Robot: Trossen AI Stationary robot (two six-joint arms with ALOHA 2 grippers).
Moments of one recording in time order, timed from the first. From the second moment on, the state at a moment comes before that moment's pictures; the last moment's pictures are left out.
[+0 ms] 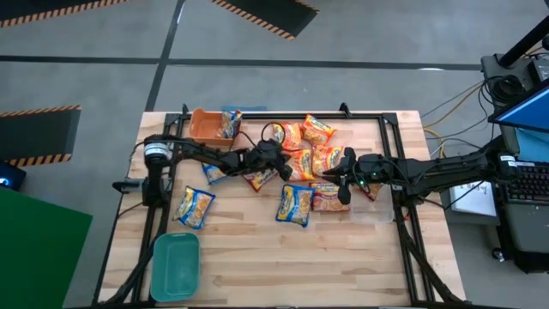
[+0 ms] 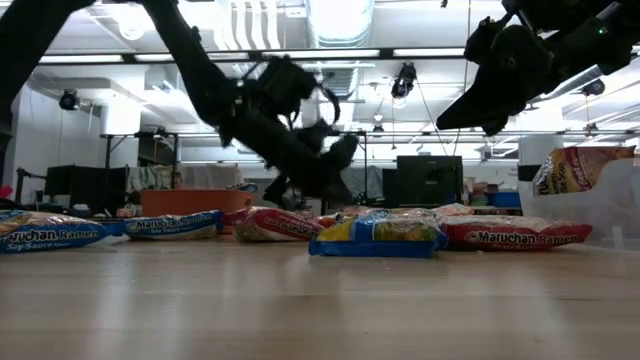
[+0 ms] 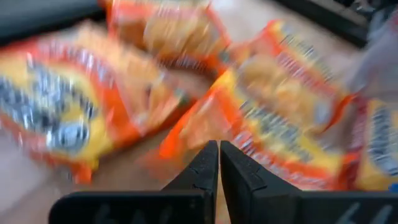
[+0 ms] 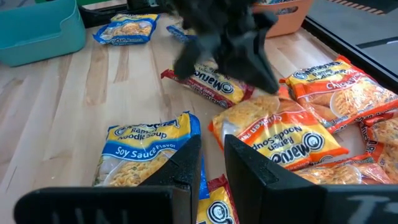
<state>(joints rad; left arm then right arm) 0.22 1.95 0.98 0.47 -0.25 -0.40 -0.06 0.92 0.42 0.06 0.09 0.16</state>
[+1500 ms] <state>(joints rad) -0.14 1.28 0.98 0.00 -0.25 0.04 -0.06 0.92 0.37 0.16 0.11 0.03</state>
